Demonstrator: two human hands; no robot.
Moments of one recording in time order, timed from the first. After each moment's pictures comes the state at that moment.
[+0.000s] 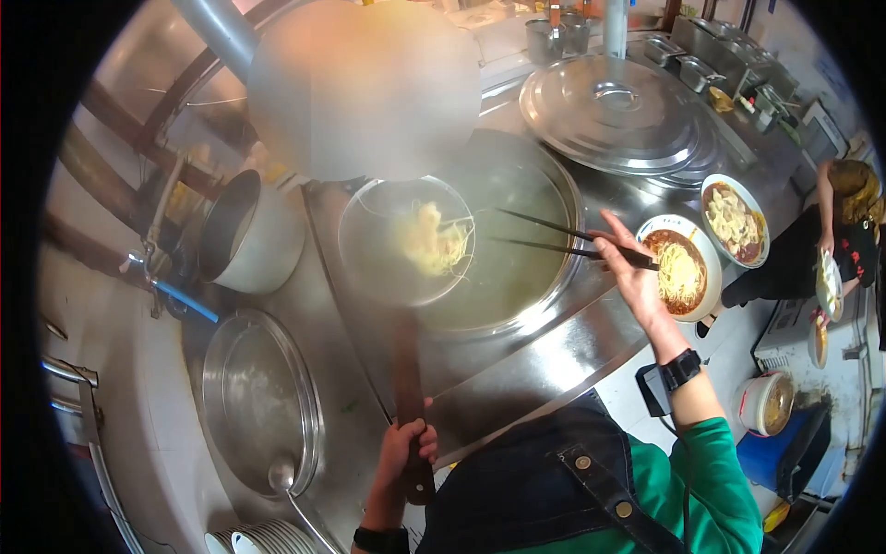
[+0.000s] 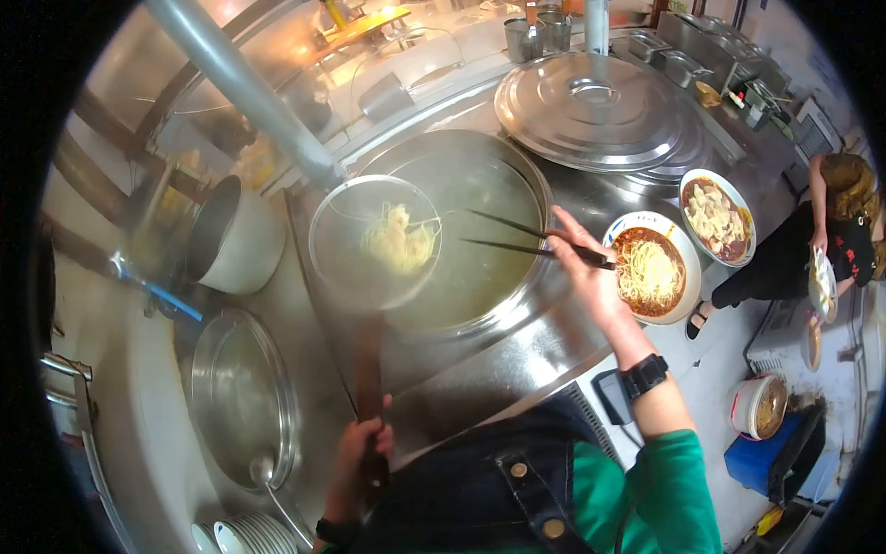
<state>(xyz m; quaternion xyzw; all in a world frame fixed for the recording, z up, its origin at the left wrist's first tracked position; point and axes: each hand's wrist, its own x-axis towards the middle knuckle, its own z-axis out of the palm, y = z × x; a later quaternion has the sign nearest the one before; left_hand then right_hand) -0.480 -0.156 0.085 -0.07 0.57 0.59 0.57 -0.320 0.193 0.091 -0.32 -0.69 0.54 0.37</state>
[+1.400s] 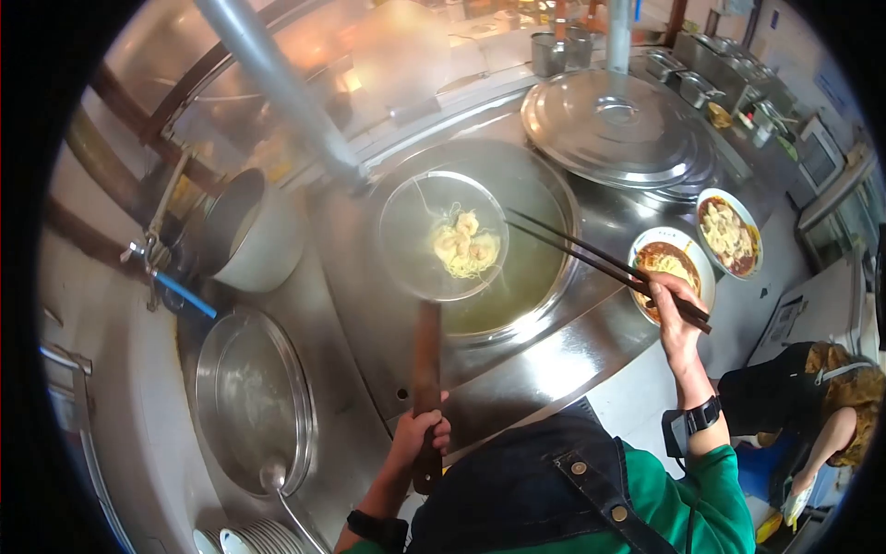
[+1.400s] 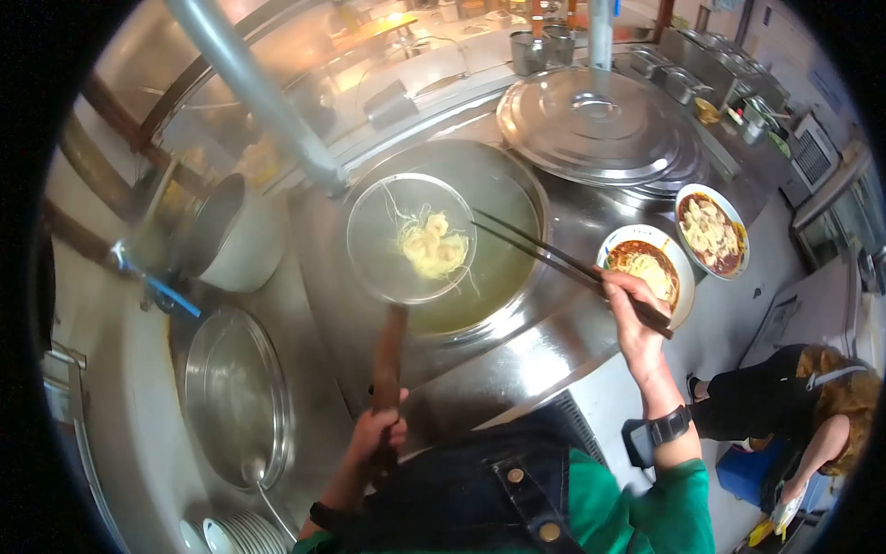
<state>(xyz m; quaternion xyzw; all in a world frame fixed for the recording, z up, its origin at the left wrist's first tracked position) -0.478 -0.135 0.068 -0.02 0.58 0.55 0.60 -0.254 0.166 0.117 -0.36 -0.70 0.44 0.43</state>
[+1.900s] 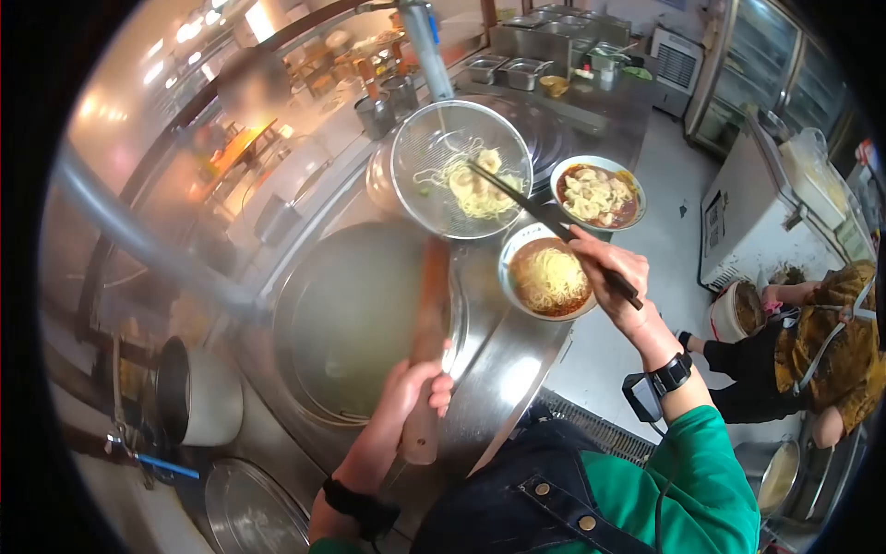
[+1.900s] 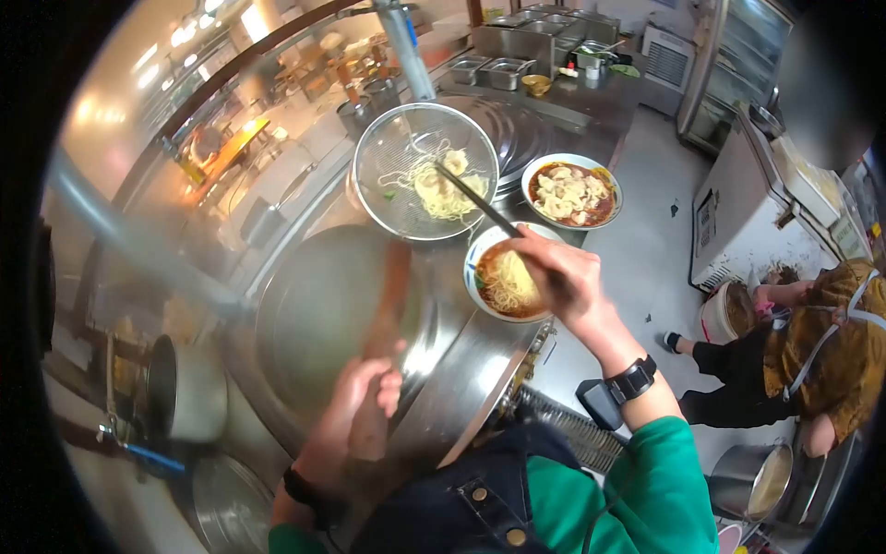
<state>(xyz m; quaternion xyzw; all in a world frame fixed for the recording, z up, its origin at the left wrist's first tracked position) -0.458 0.067 0.136 0.19 0.48 0.42 0.75 -0.190 0.203 0.154 -0.27 -0.78 0.05 0.56</state>
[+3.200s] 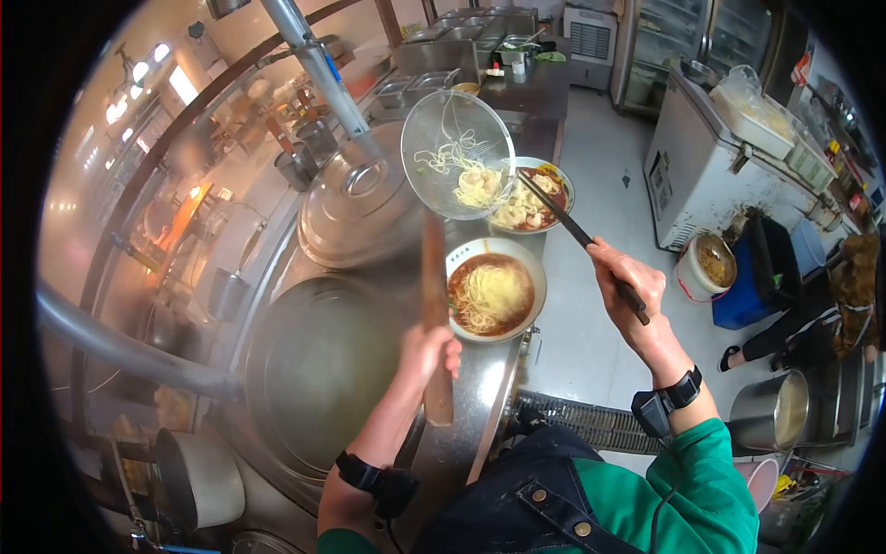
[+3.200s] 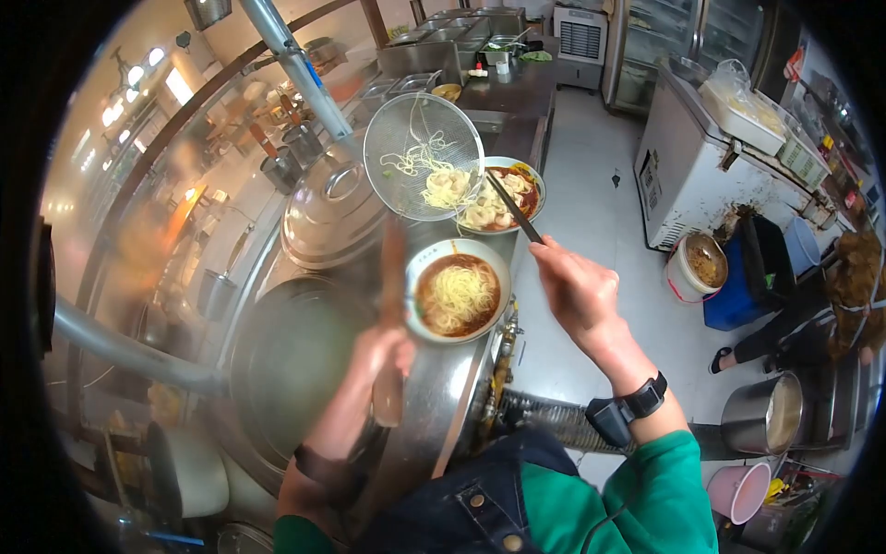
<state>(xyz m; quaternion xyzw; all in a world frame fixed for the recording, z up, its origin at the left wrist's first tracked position) -0.377 0.178 0.114 0.36 0.53 0.35 0.69 -0.101 0.176 0.155 -0.45 -0.72 -0.10 0.51</state>
